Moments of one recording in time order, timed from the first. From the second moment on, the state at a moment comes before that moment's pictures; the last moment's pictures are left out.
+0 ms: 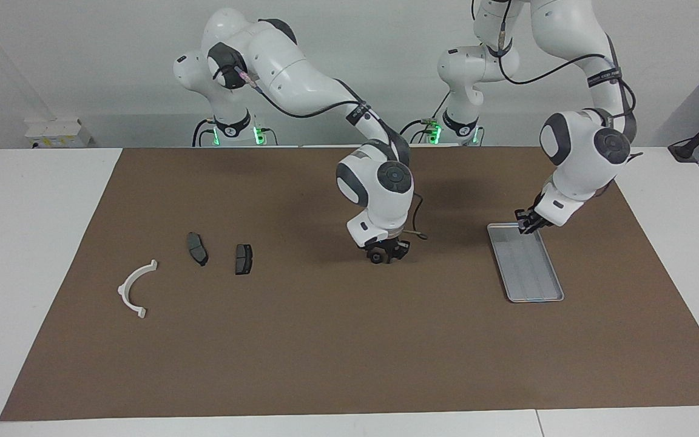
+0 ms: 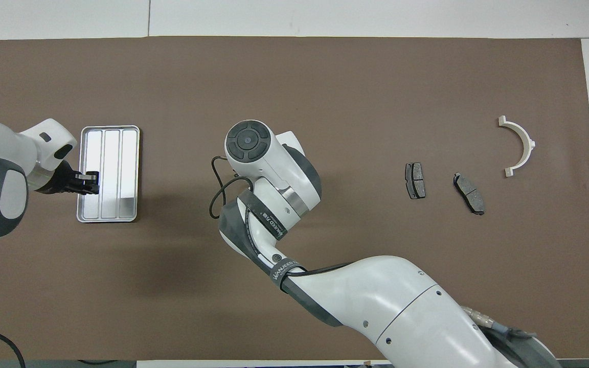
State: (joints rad) left arm 0.01 0.09 0.00 -2.01 -0.01 2.00 0.02; right arm 0.62 0.77 0.08 -1.28 -0.04 2.02 1.03
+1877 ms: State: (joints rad) left arm -0.60 0.40 -0.04 -1.77 -0.04 2.23 -0.88; right arm 0.05 0.53 0.06 -1.25 -0.10 1.73 -0.11
